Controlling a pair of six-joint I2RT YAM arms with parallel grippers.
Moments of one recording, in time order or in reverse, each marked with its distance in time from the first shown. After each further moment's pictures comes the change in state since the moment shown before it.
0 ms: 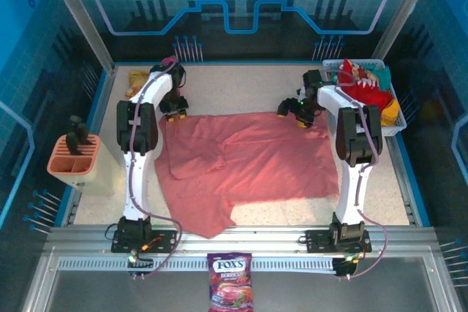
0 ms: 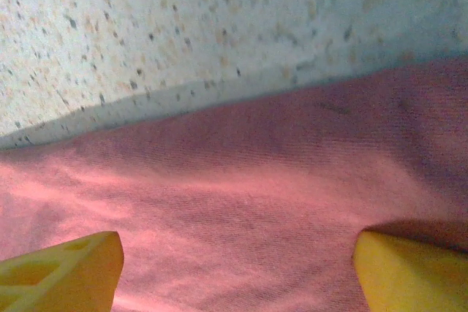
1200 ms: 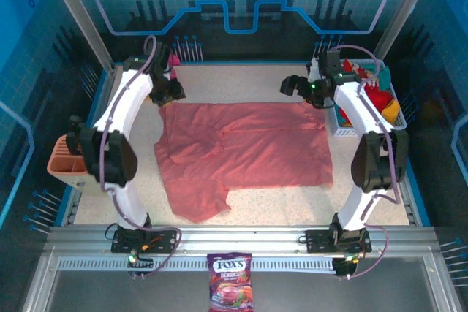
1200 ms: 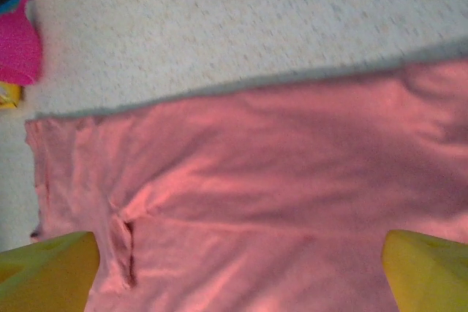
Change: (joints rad) left arm -0.044 -0.647 -0.400 0.102 0.130 0.011; right arm 0.000 -0.400 -0.094 0.004 -0.013 -0.032
